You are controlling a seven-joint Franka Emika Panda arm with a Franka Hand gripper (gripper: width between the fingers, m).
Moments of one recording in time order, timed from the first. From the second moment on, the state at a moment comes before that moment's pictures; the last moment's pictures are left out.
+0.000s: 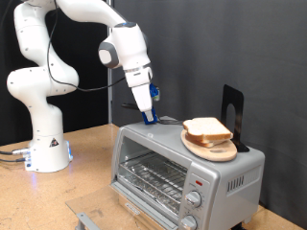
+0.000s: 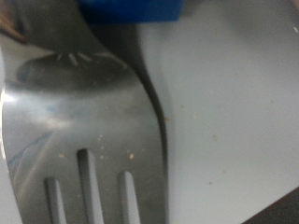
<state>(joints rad) 0.04 -0.51 0.49 -2.73 0.58 2.50 -0.03</state>
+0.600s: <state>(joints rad) 0.04 -0.52 0.49 -2.73 0.58 2.47 -0.03</state>
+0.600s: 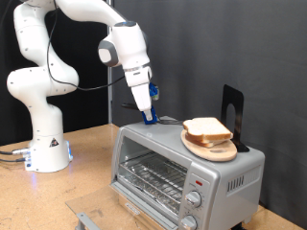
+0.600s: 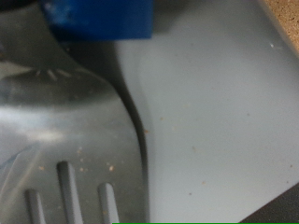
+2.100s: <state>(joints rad) 0.06 -0.64 0.44 -2.71 0.66 2.39 -0.03</state>
